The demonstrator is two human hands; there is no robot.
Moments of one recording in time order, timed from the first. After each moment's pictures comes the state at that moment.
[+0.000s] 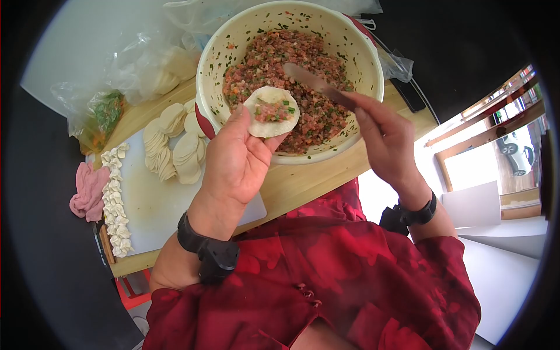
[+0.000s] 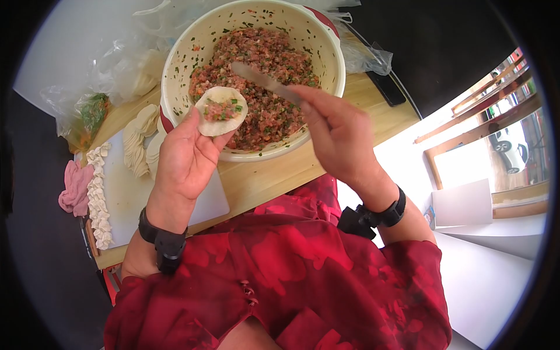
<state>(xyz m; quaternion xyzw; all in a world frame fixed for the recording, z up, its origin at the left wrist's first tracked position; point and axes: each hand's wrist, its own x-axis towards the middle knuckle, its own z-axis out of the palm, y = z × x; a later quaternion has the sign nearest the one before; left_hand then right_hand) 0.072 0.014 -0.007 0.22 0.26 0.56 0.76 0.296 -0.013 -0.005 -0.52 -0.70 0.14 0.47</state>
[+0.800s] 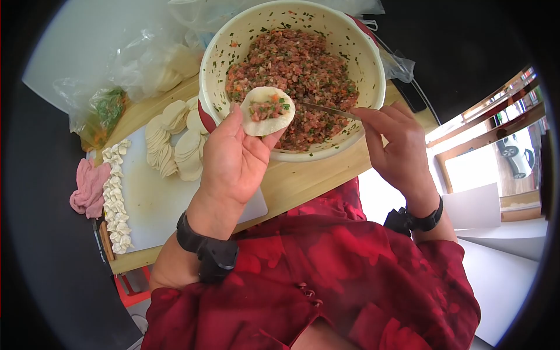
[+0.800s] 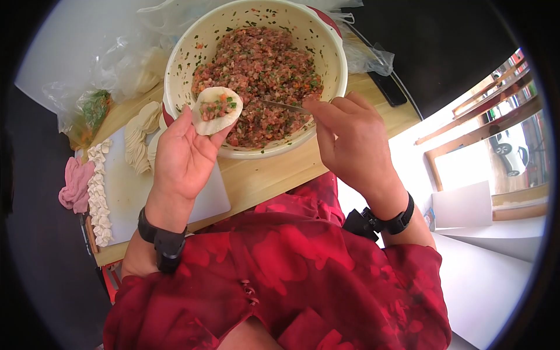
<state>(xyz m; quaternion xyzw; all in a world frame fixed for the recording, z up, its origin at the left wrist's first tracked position) 0.066 0.010 -0.005 0.20 0.23 0.58 0.76 0.302 -0.031 0.022 -0.55 -0.77 0.02 0.33</state>
